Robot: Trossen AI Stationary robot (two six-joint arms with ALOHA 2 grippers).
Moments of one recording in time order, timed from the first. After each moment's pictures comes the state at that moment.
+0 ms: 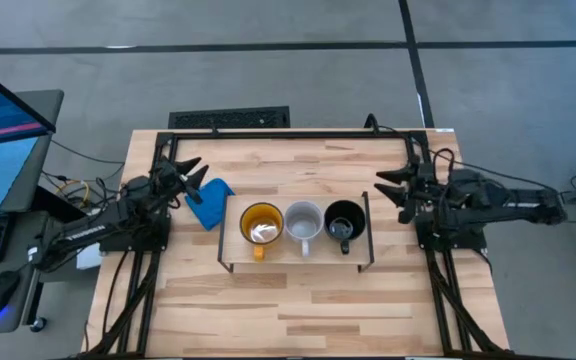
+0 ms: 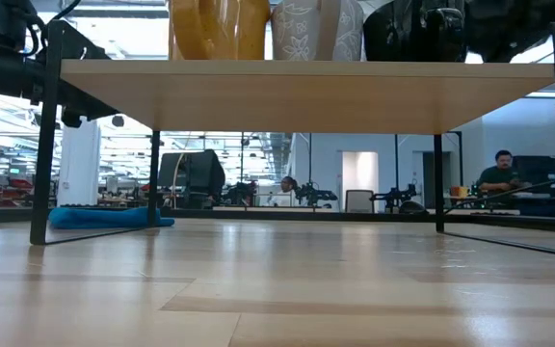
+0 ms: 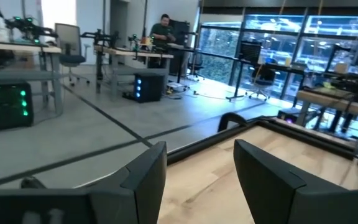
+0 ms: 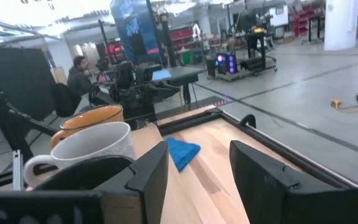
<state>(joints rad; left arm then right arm) 0.43 0.13 0.05 0.14 -0.32 -0.14 0.02 0.30 0.42 -0.14 0.27 0.17</state>
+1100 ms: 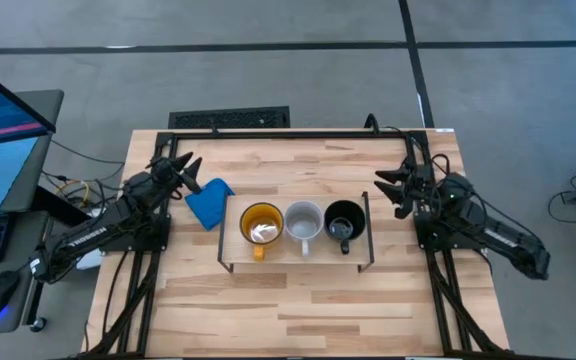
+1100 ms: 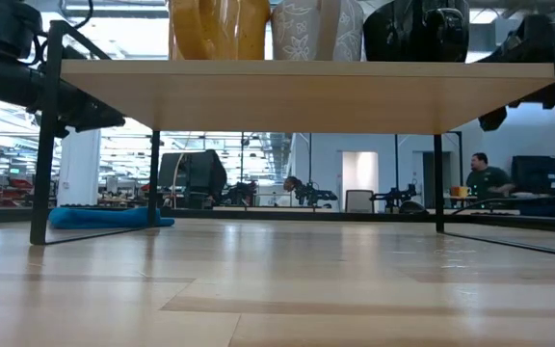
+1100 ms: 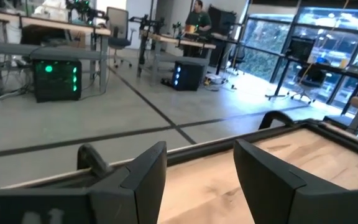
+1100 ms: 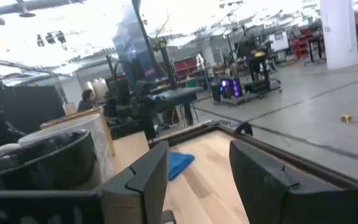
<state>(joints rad) 0.57 0.13 0.05 0.06 -0.37 -0.23 -0.55 0.00 0.03 0.11 -0.29 0.26</state>
